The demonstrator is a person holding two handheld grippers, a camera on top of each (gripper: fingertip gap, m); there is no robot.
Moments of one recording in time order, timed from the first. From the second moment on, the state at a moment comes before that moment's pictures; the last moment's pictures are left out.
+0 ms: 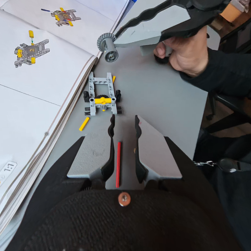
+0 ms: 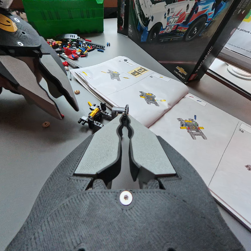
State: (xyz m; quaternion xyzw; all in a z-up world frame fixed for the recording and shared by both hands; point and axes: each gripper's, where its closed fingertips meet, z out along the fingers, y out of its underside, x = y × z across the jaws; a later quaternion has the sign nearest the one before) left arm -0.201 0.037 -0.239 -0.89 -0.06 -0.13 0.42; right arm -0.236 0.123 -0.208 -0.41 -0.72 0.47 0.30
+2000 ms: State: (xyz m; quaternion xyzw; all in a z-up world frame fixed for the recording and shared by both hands) left arm -0.228 0.013 -0.231 -0.91 0.18 -0.17 0.34; right arm -0.210 0.064 -0.222 -0.29 -0.80 0.49 0.21
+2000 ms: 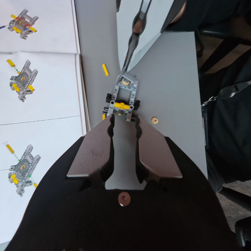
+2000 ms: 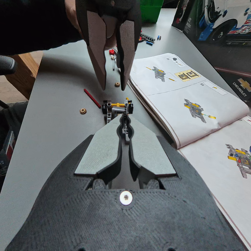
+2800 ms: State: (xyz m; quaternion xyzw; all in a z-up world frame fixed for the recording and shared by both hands) left arm -0.229 0.014 -0.243 -0.91 0.14 -0.14 0.35; right arm -0.212 0.059 -0.227 -0.28 -0.81 0.47 0.22
